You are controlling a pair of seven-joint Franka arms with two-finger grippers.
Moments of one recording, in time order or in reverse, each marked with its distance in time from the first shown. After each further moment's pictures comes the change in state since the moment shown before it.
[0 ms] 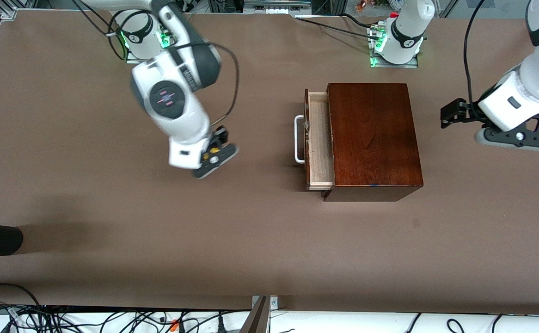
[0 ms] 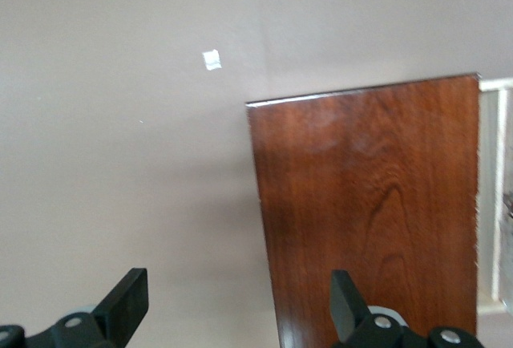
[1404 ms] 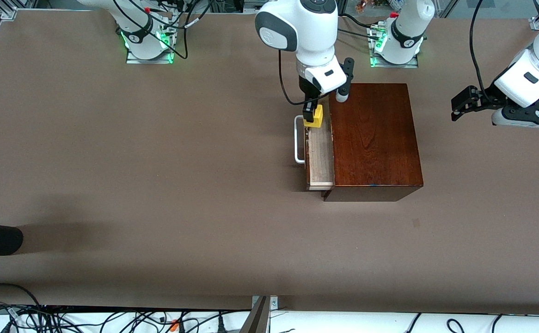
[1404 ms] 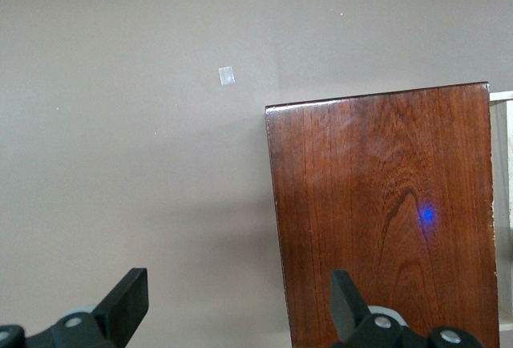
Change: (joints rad) left arm -0.009 -0.131 0.031 -0.160 -0.002 0.105 0.022; right arm 0.414 0.242 -0.002 0.387 -0.142 0.056 -0.217
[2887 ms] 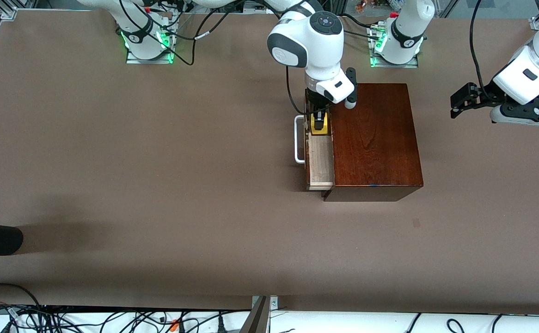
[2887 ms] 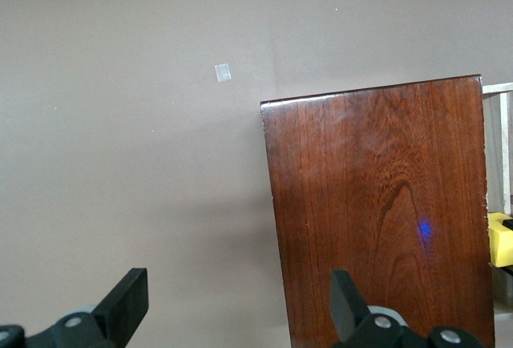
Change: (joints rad) left arm -0.004 0.000 -0.004 0.014 0.000 -0.023 0.007; right arm 0.029 0.109 -0.009 0.029 -0.019 0.074 -0.115
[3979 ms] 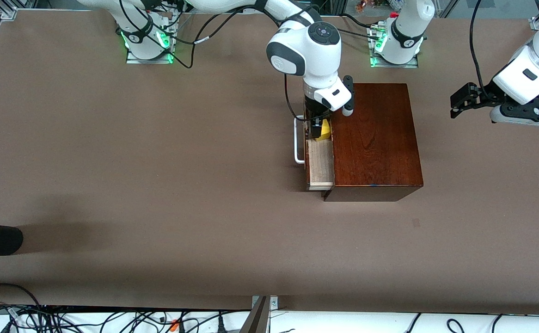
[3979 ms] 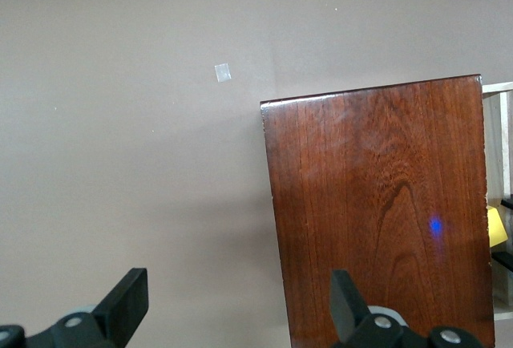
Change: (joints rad) left arm 0.000 0.000 0.000 0.000 0.000 0.000 0.000; right arm -0.002 0.024 -0.021 0.007 0.000 0.018 -0.017
